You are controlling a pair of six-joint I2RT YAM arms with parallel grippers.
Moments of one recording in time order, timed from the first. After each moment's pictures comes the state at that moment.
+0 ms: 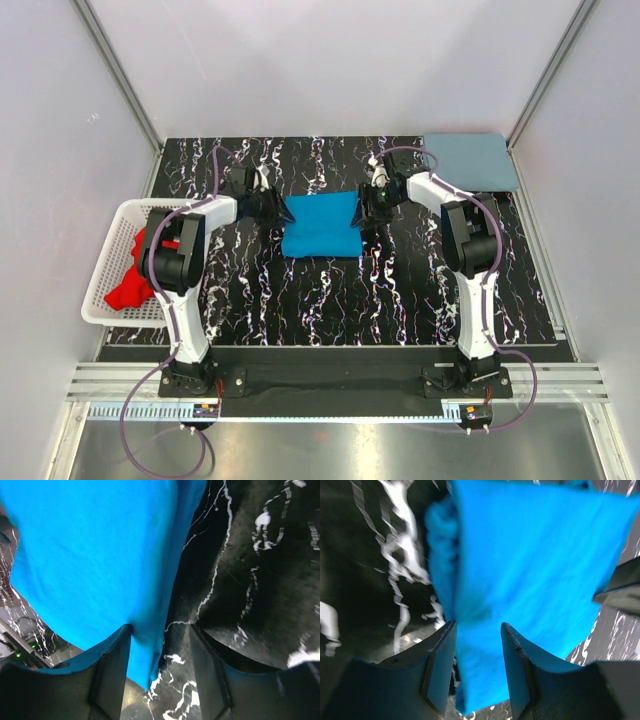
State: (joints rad) left arm -0.21 1.98 1.25 -0.18 0.45 -0.52; right arm 0.29 2.22 1.68 -0.59 -0.52 0.25
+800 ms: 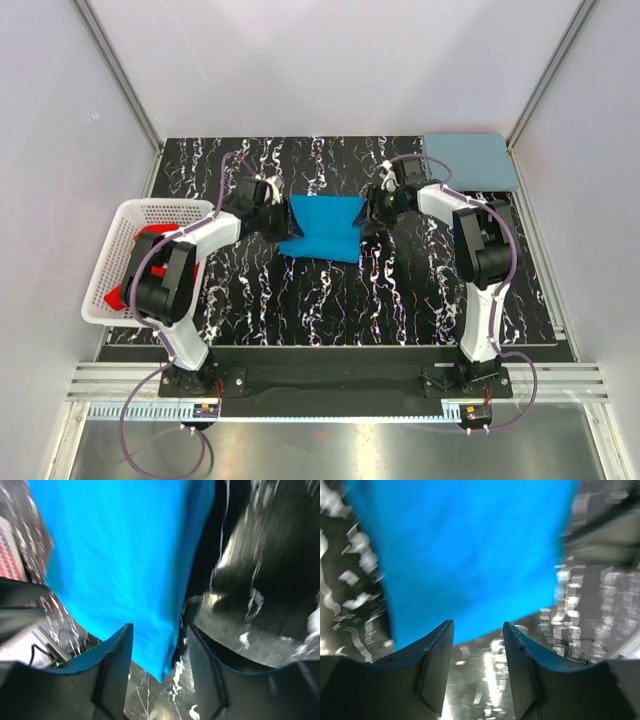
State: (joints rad) left arm -0.33 1.71 1.08 -0.20 0.40 -0.50; right arm 0.28 2.06 1.39 -0.33 -0.56 0.47
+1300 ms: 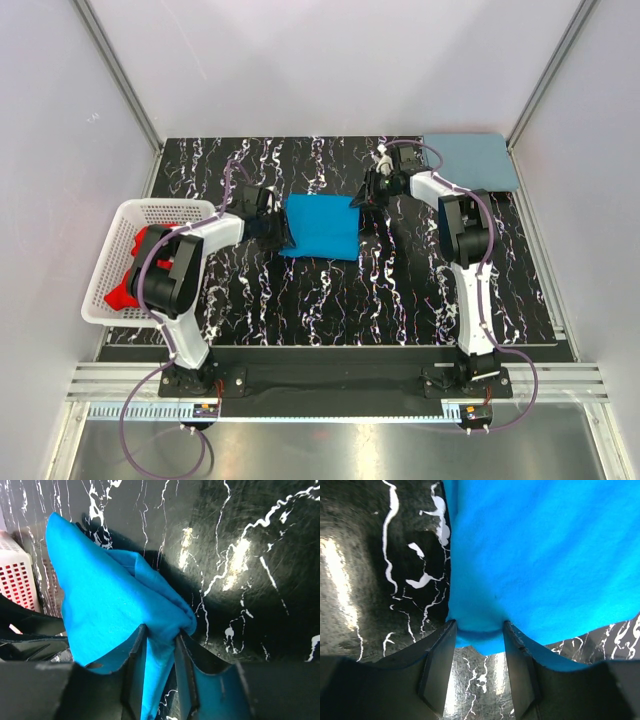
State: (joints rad) left arm -0.32 1.80 1.05 -0.25 0.23 -0.49; right arm 0.23 2.37 1.78 -0.33 -0.66 0.43
